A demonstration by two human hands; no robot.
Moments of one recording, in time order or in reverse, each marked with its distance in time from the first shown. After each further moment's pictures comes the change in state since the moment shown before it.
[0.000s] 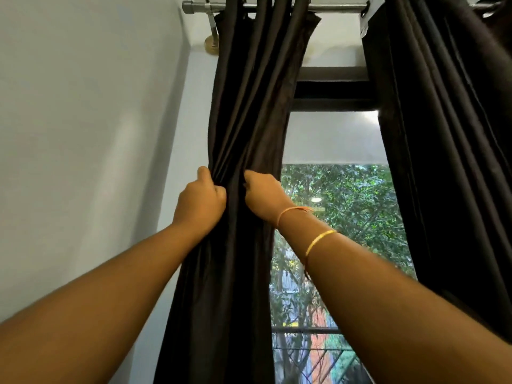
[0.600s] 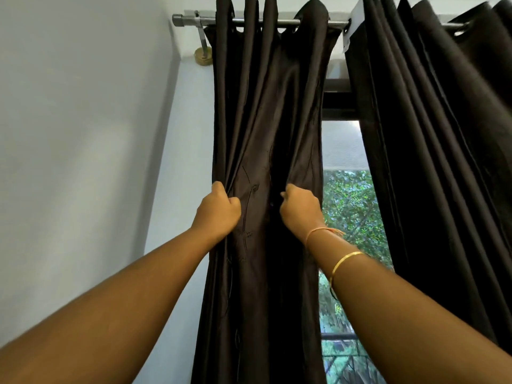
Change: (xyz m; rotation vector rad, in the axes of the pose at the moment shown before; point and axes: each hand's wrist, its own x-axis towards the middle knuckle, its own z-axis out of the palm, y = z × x) left_hand -0.009 0.032 0.019 -0.158 -0.194 -0.045; right_hand -0.033 0.056 -0.027 -0.111 0.246 0.276
